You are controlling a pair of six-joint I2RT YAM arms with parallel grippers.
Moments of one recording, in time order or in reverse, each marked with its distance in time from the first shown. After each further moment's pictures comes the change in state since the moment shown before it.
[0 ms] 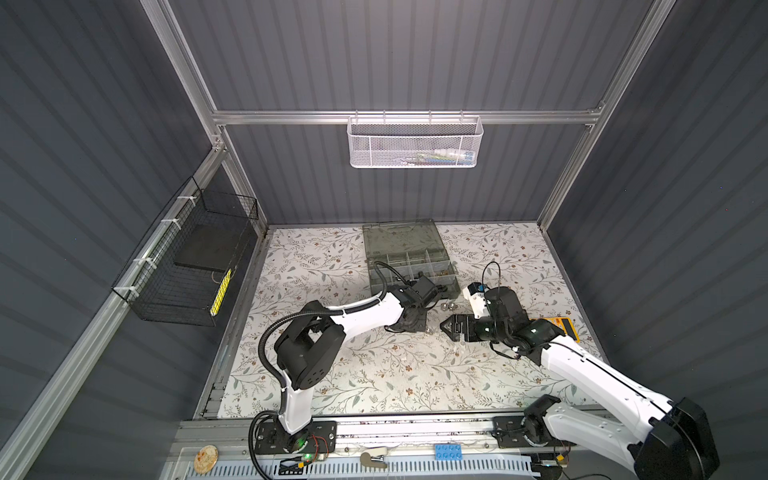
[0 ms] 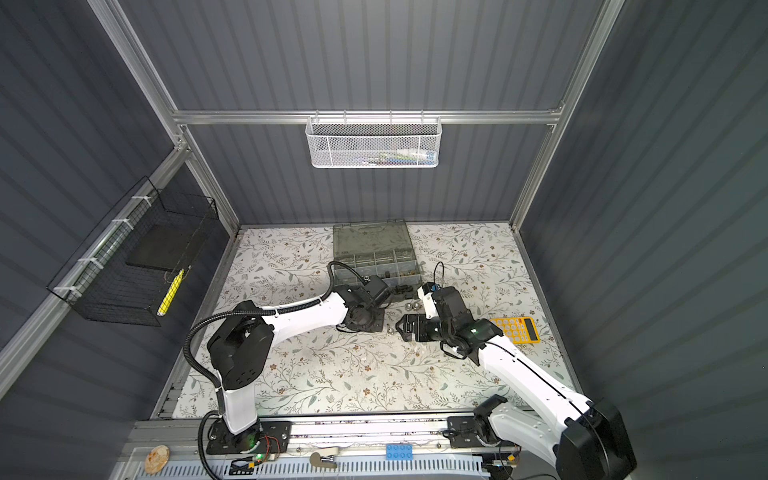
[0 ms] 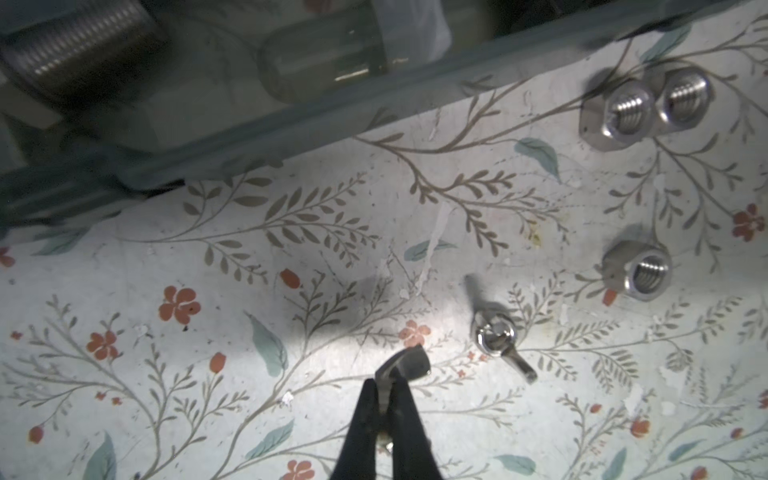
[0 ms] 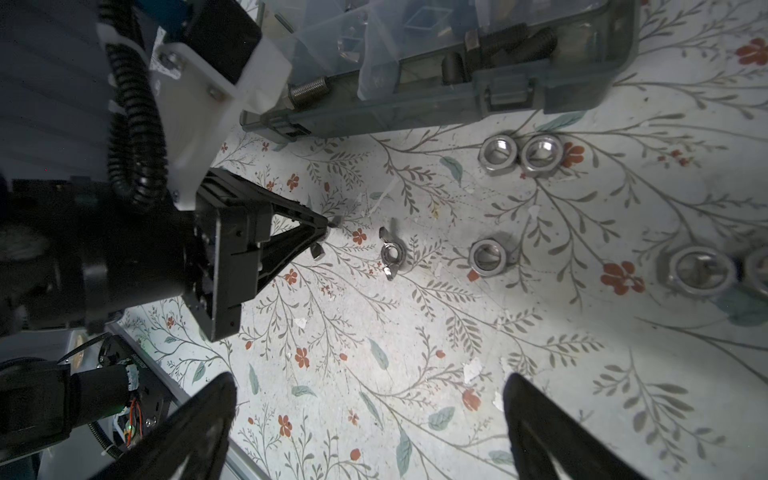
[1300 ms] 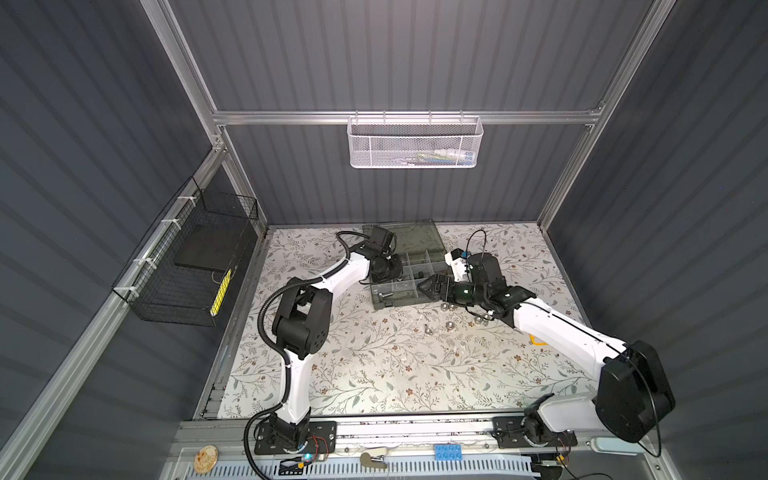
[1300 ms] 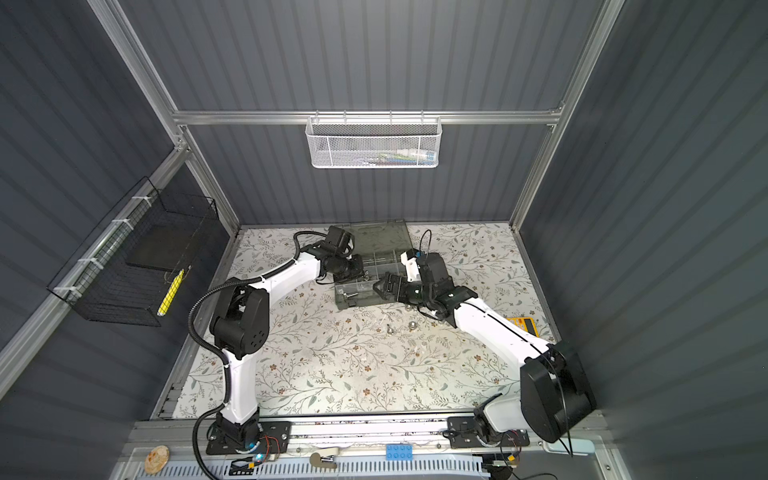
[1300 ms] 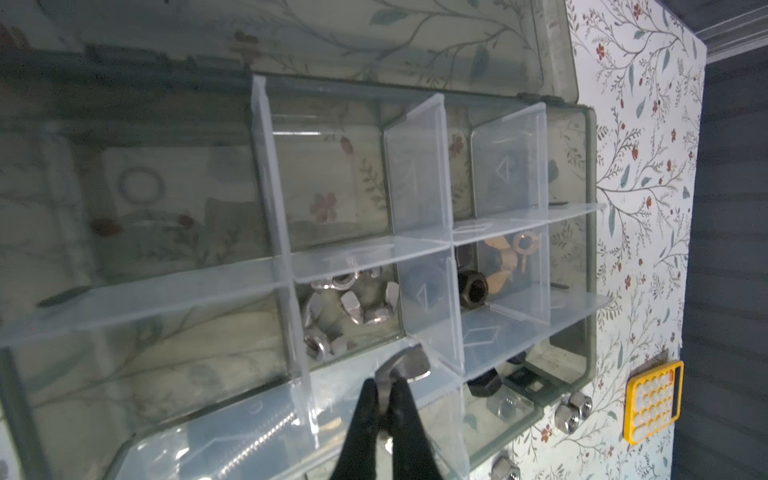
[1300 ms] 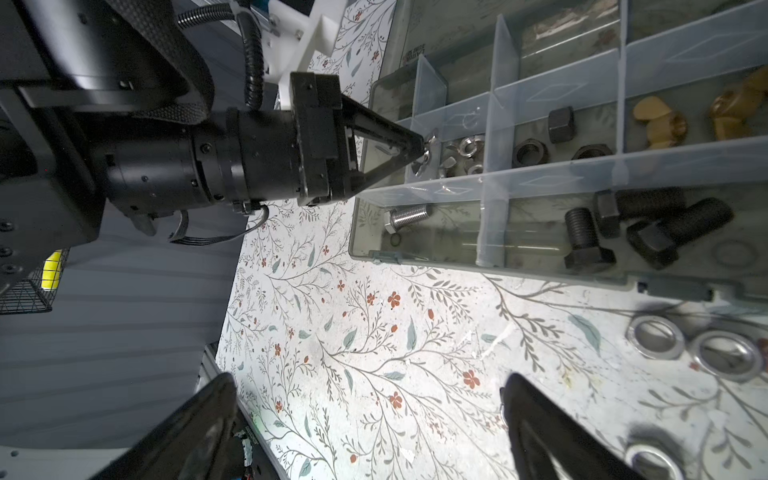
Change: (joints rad) left arm 0.382 0.174 0.288 0.161 0.319 0.068; right arm -0.016 0.349 0.272 0.254 -0.146 0.180
